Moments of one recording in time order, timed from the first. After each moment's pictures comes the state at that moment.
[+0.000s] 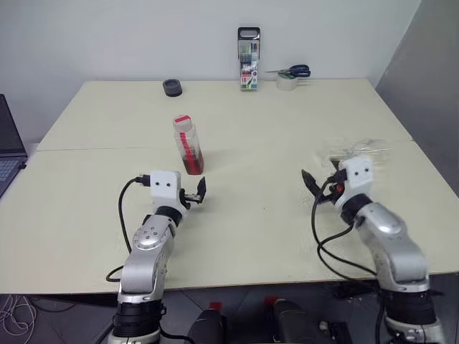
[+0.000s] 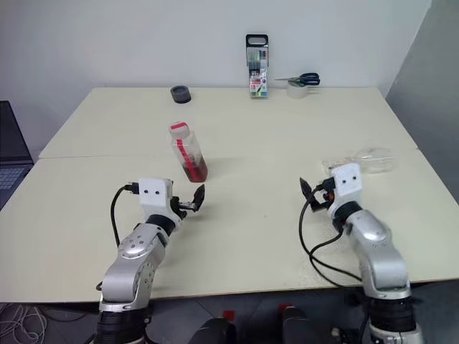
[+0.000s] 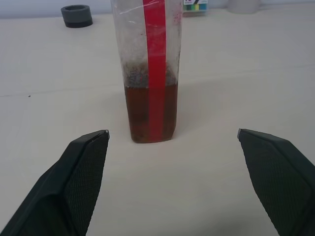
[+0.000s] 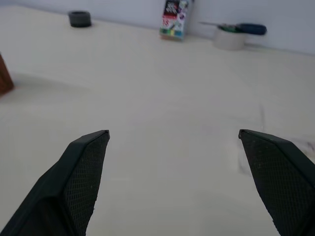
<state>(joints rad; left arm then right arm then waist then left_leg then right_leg) -0.17 0.17 0.08 -0.26 -0.12 0.46 -0.14 -0.28 -0.38 -0.10 -0.33 0.28 0.52 0.39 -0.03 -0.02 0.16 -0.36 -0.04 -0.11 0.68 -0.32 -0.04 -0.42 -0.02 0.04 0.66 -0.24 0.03</state>
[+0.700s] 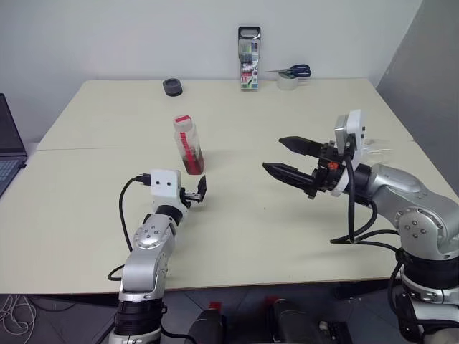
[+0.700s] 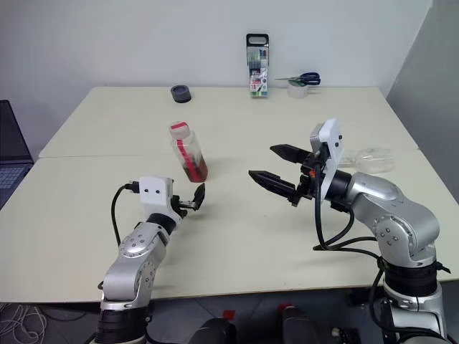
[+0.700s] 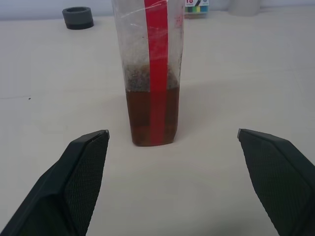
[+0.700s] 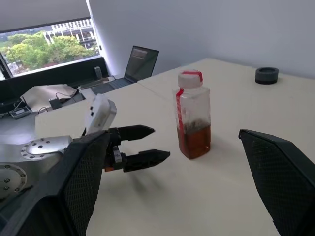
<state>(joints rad) -0.19 0.16 0.09 -0.23 -0.12 0.44 -0.14 -0.54 -0.50 -0.09 -0.47 0.78 0.87 0.64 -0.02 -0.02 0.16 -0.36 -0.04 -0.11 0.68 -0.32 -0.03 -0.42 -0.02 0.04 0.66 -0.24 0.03</state>
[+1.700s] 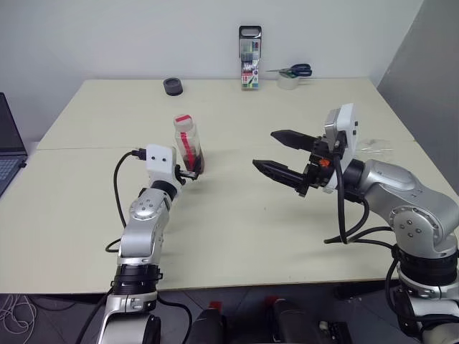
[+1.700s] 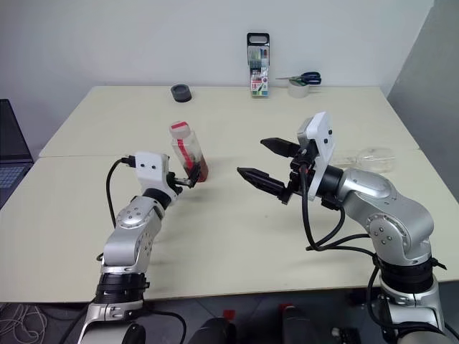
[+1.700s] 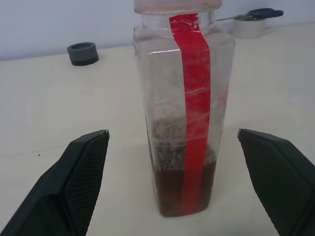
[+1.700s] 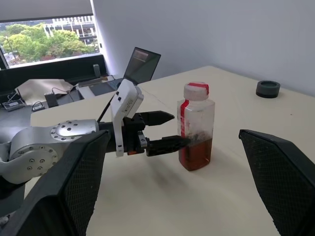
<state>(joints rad) -0.42 0.25 0.13 0.04 -0.12 0.31 -0.21 -0.57 -0.50 -0.04 -0.50 0.77 0.84 0.58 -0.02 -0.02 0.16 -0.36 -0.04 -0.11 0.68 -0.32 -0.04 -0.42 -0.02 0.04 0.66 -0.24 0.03</state>
